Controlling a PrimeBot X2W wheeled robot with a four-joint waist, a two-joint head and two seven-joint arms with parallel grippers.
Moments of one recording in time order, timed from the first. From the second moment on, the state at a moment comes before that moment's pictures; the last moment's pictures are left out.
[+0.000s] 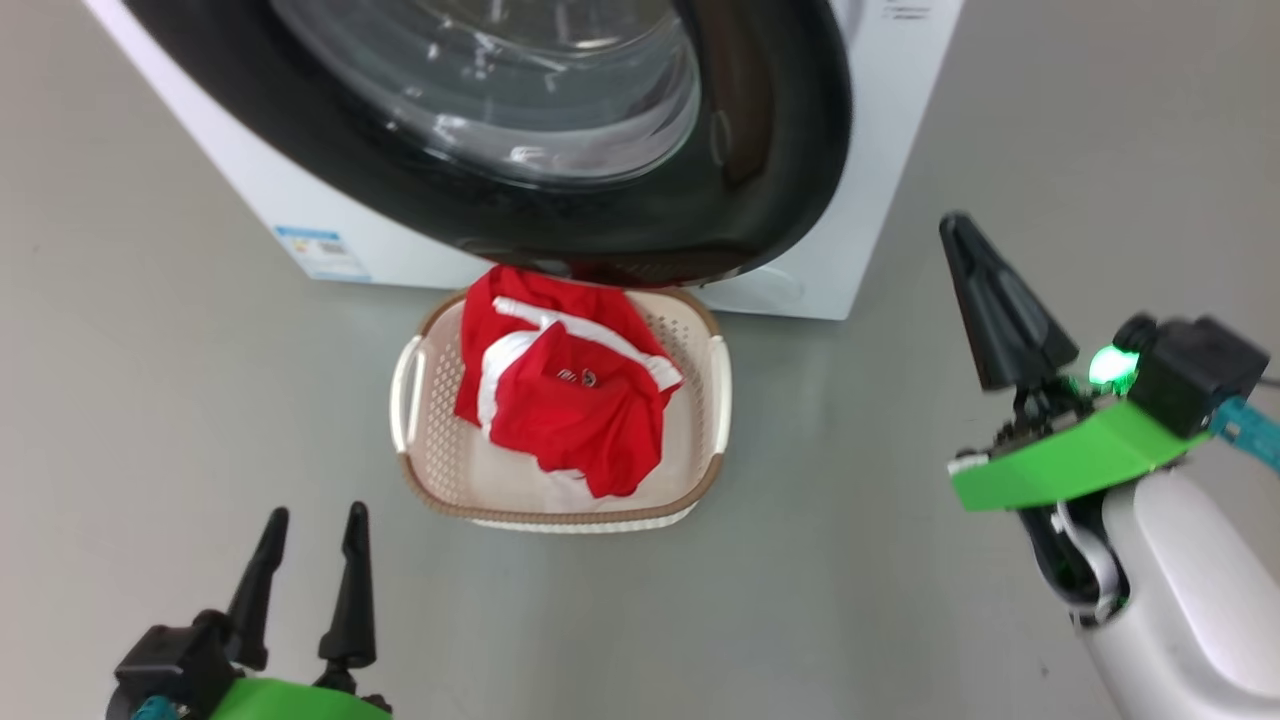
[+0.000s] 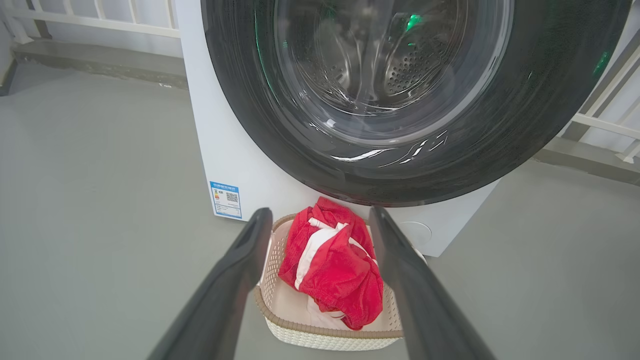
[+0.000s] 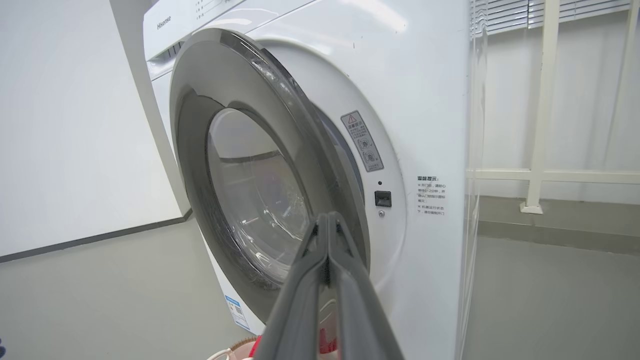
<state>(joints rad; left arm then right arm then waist) -0.09 0.04 0.05 0.24 -0.29 -0.12 -0.26 -0.39 -0.19 0.21 0.16 0.46 0.12 -0.26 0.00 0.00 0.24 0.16</state>
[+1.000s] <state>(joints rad) -0.25 0.03 -0.14 0.20 -0.42 -0.07 -0.26 -0.72 -0.31 0.26 0.26 0.49 0.13 -0.26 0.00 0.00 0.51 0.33</state>
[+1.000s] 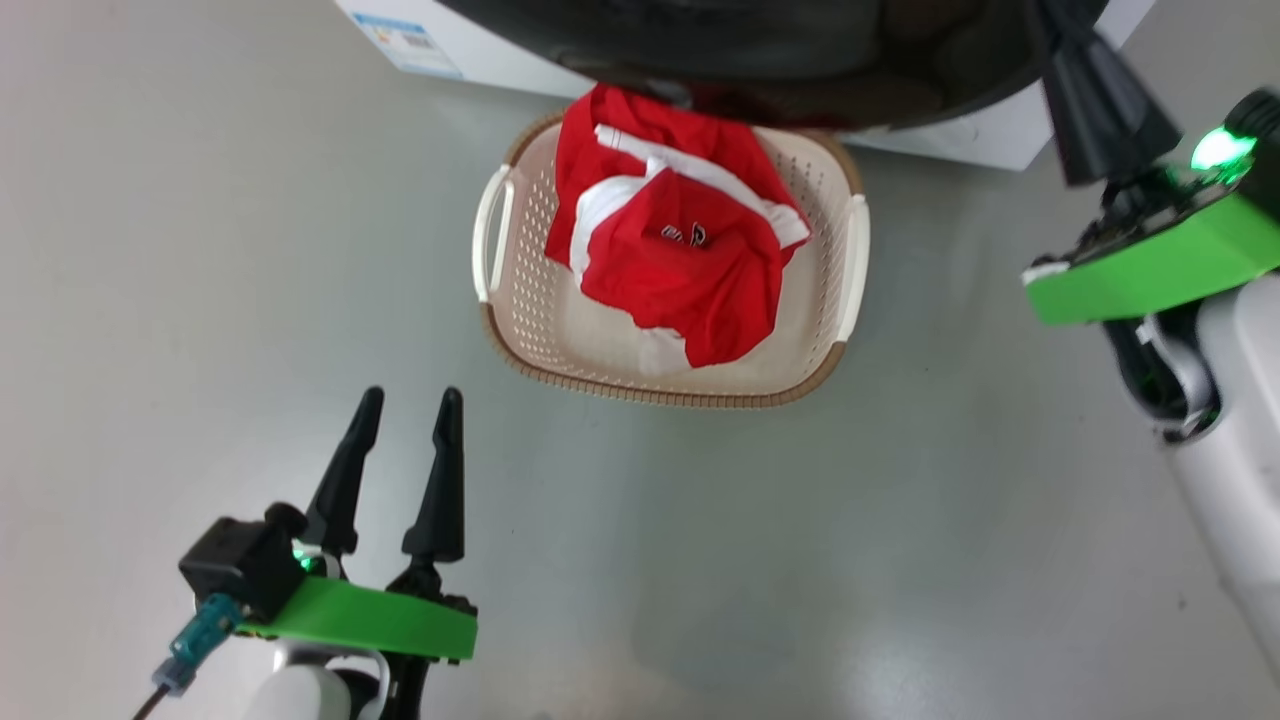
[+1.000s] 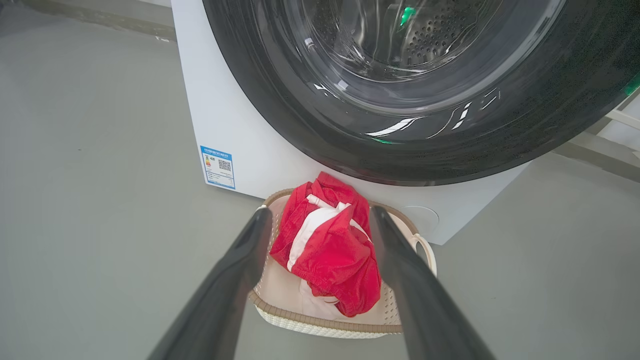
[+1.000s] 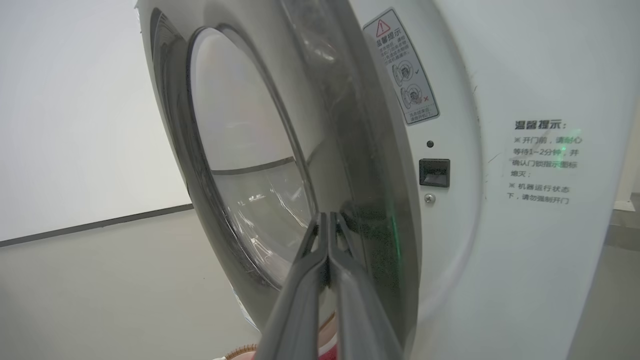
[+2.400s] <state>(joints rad) -0.35 0.03 -0.16 0.18 -0.44 -0.04 -0.26 -0.85 -0.34 0.24 0.27 0.50 0.13 -0.26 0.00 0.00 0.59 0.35</state>
